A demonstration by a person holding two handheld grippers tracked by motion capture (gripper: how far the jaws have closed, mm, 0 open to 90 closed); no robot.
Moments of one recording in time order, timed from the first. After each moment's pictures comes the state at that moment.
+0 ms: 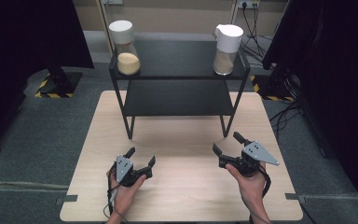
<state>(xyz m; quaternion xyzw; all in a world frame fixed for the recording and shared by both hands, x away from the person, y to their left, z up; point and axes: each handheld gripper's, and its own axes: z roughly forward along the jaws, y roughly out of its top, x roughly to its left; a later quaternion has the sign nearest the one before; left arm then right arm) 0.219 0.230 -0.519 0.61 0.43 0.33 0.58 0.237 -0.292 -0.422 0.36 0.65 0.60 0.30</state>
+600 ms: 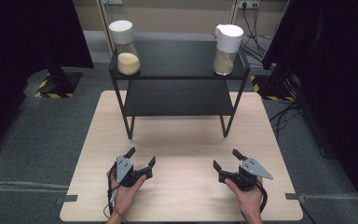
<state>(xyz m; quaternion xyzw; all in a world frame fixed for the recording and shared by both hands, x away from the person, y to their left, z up) 0.219 0.230 -0.518 0.61 0.43 0.33 0.58 0.221 -0.298 -0.473 0.39 0.67 0.56 0.28</state>
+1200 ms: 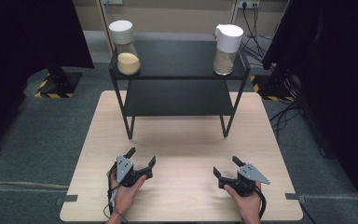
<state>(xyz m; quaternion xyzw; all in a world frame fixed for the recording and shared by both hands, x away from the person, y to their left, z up) 0.219 0.229 -0.518 0.61 0.42 0.33 0.58 0.217 -0.300 -0.486 0.40 0.69 0.54 0.28</state>
